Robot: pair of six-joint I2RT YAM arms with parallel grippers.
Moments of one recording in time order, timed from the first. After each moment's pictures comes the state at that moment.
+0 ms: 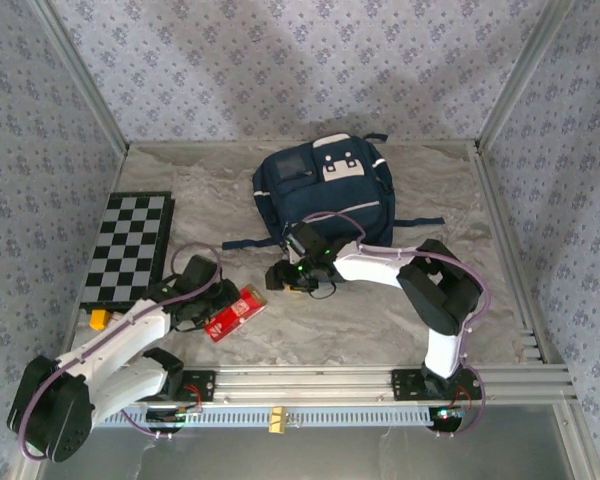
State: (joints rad) left arm -0.53 0.95 0.47 -0.63 -0.03 -1.05; right arm 0.86 1.83 1.10 -0.26 -0.37 0.78
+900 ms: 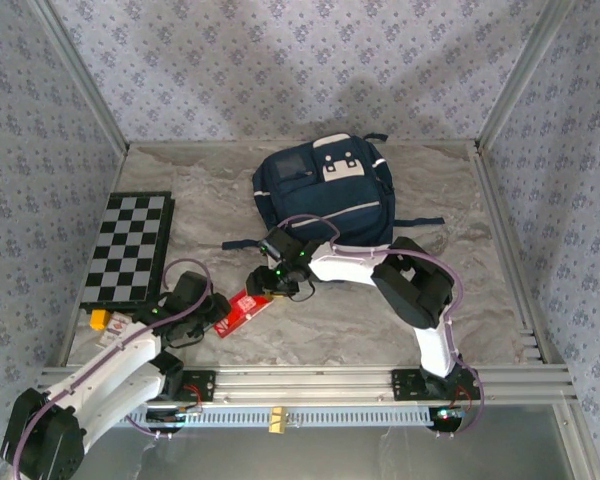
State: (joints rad) left arm -0.52 0.79 0.32 -0.61 -0.01 -1.07; right arm 0.95 1.98 1.27 -0.32 -0.35 0.80
